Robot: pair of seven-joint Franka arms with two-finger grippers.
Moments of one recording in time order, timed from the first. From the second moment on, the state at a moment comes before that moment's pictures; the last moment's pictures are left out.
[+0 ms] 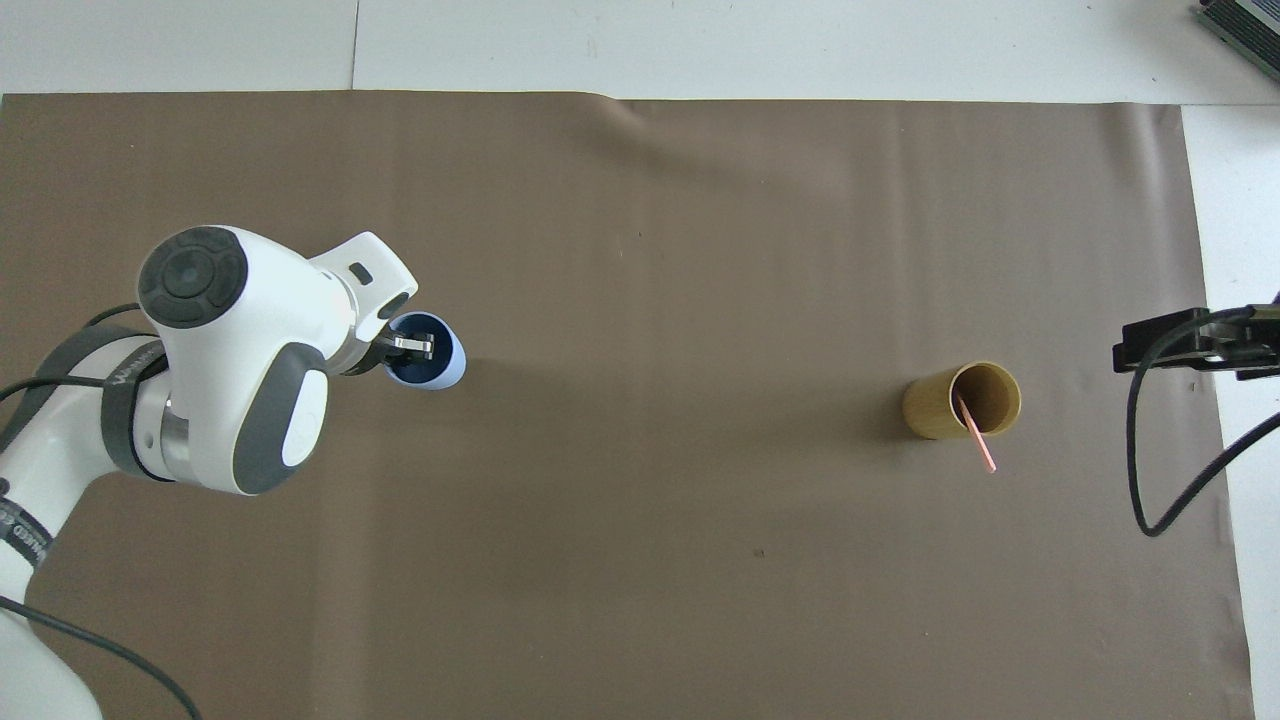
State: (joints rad) left arm -0.41 0.15 0.04 -2.00 -0.07 2.20 -0.19; right arm 0.07 -0.07 -0.07 -1.60 -0.01 1.52 0.08
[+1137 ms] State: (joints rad) left arm -0.83 0.27 0.05 -1.96 -0.08 2.36 -0.62; right arm 0.07 -0.07 -0.07 -1.60 -0.01 1.52 0.08
